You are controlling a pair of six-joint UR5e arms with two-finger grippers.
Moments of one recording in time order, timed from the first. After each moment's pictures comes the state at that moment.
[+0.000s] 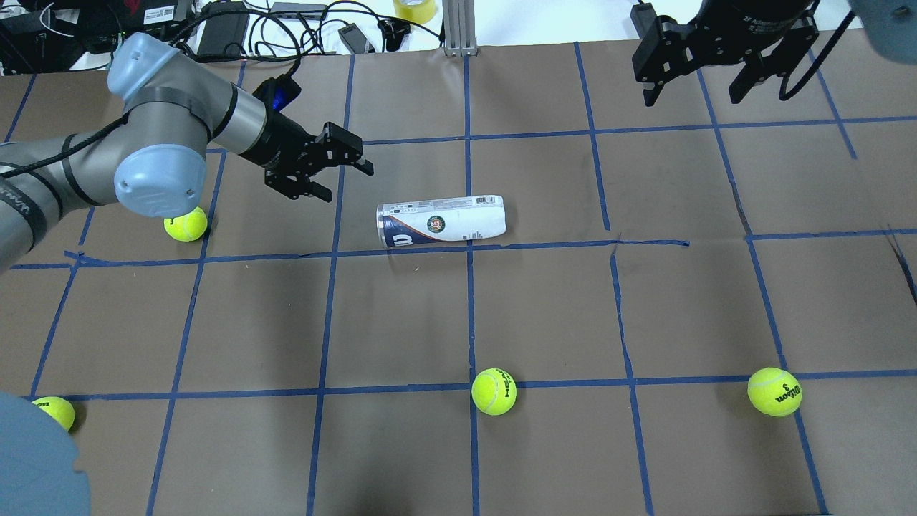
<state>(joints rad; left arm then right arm) -1.46 -1.94 -1.78 -1.08 0.99 -0.01 1.54 -1.54 1.45 -1.60 -1.54 0.01</state>
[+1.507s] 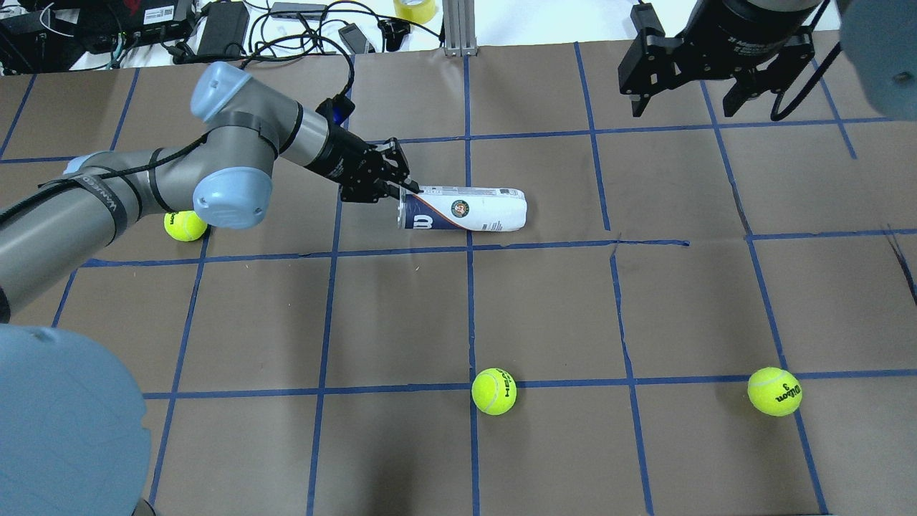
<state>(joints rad) -1.54 -2.01 -1.71 -0.95 0.91 -0.30 1.60 -1.60 1.51 -1.66 -1.58 0.07</state>
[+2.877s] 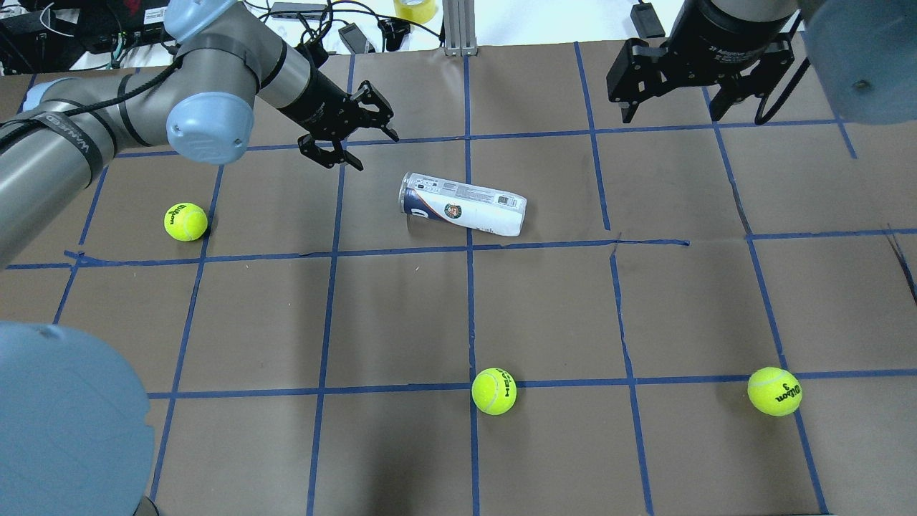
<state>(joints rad) -1.54 -2.04 -1.57 -1.05 1.07 -0.34 1.61 -1.58 1.52 -1.67 -1.58 0.07</state>
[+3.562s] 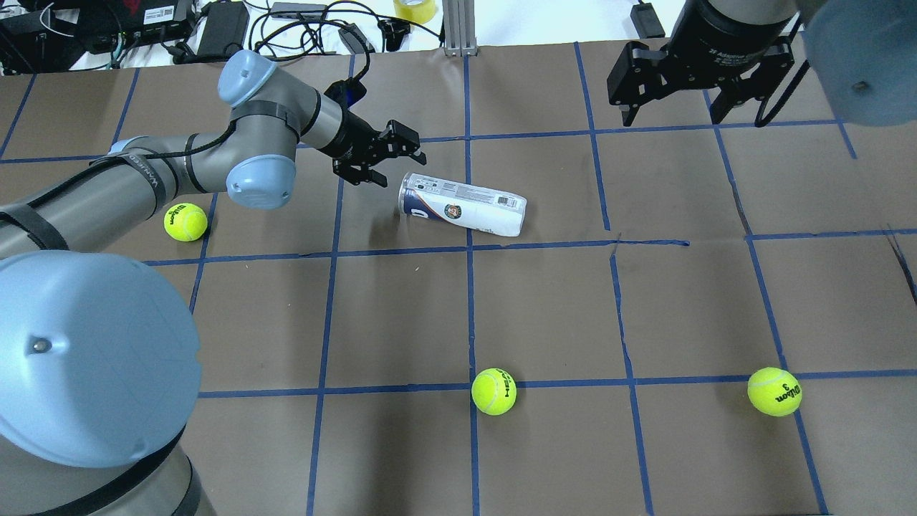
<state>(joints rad) -1.57 -2.18 -1.63 -0.82 0.99 -0.12 1.61 -1.58 1.52 -1.66 -1.58 0.07</state>
